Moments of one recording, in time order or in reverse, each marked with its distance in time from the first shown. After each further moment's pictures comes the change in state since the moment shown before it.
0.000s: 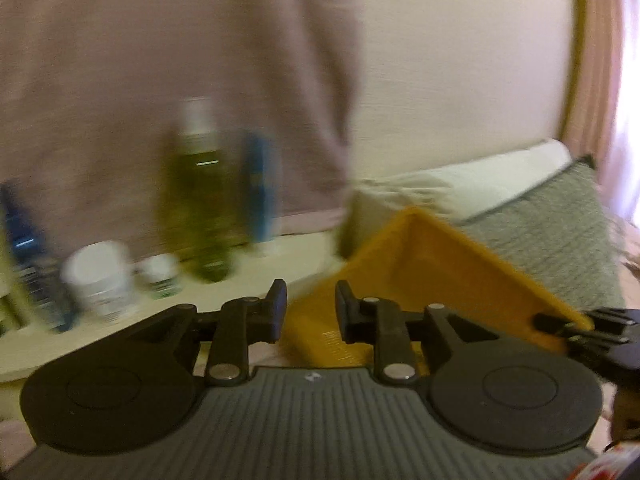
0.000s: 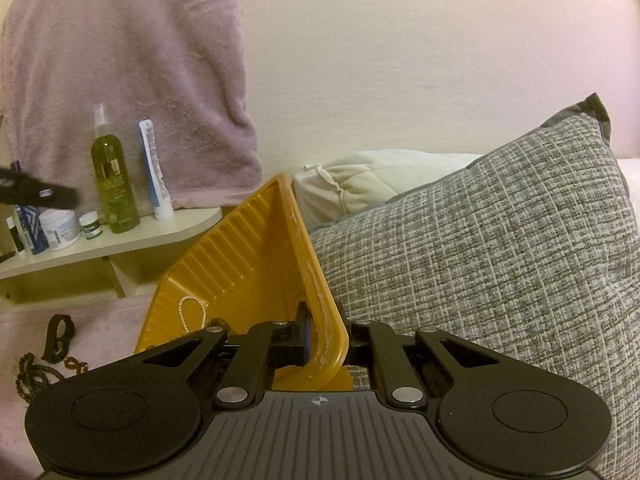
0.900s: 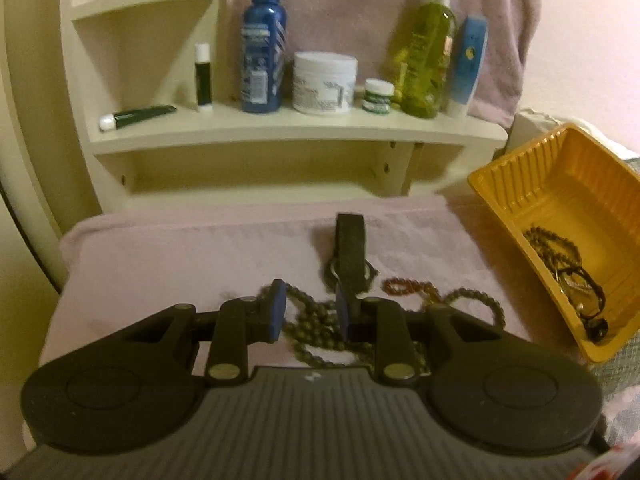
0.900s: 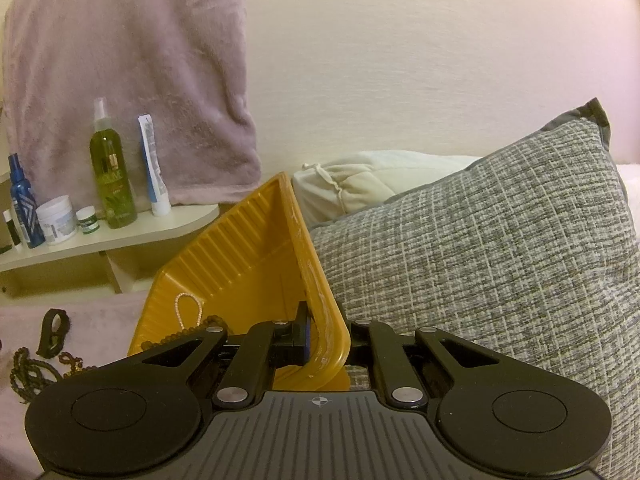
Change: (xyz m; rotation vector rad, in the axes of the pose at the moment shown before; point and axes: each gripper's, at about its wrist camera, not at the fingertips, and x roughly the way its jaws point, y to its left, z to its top) left arm -0.037 0.081 -0.156 -0.243 0.109 0.285; right arm 0.003 0.000 -0.001 -0.015 0.003 -0.011
